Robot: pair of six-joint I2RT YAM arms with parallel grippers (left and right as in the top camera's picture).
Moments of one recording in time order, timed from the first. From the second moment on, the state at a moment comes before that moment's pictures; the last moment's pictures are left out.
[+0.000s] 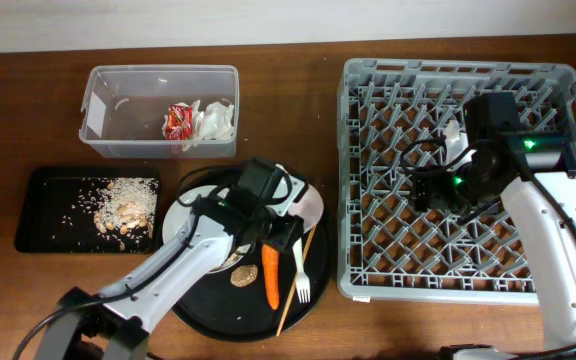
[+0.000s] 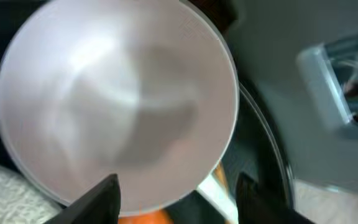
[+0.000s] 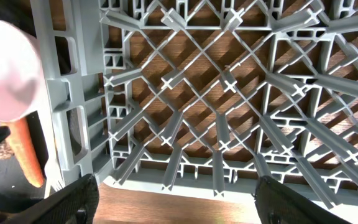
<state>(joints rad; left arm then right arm) -0.57 1.58 0.96 -0.51 0.25 -0.05 0.01 1.45 1.39 -1.34 -0.15 0.09</state>
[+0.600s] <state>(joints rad) -0.54 1.54 0.81 -0.65 -0.01 -0.05 0.01 1.45 1.39 -1.34 -0.15 0.09</state>
